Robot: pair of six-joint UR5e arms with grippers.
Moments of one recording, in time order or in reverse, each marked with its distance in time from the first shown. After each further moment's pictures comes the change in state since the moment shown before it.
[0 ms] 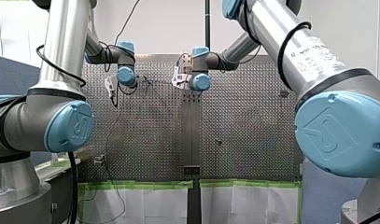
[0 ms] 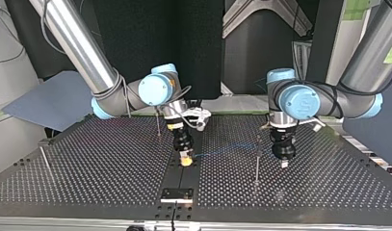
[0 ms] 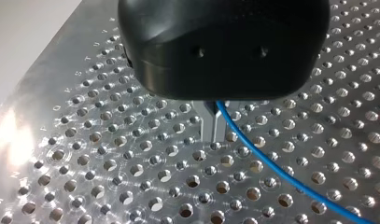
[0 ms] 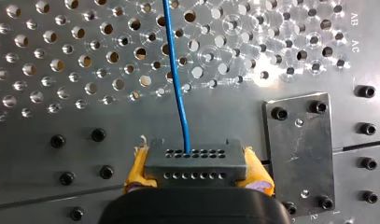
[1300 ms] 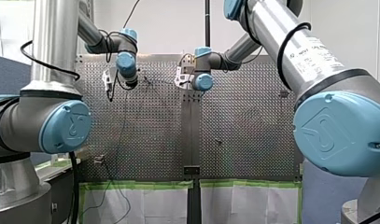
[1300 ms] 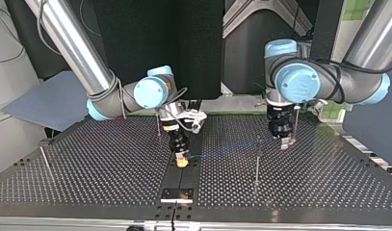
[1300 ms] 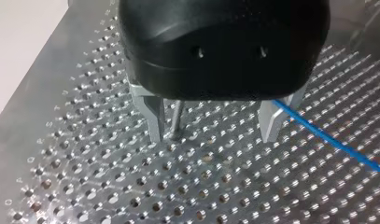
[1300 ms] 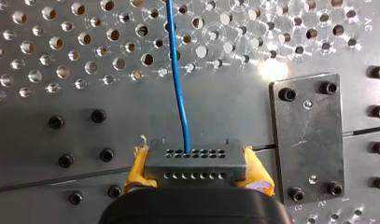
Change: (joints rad) left arm -0.071 0.135 -0.063 -0.275 -0.081 0.051; right arm -0.022 0.000 -0.003 0.017 -0.013 0.006
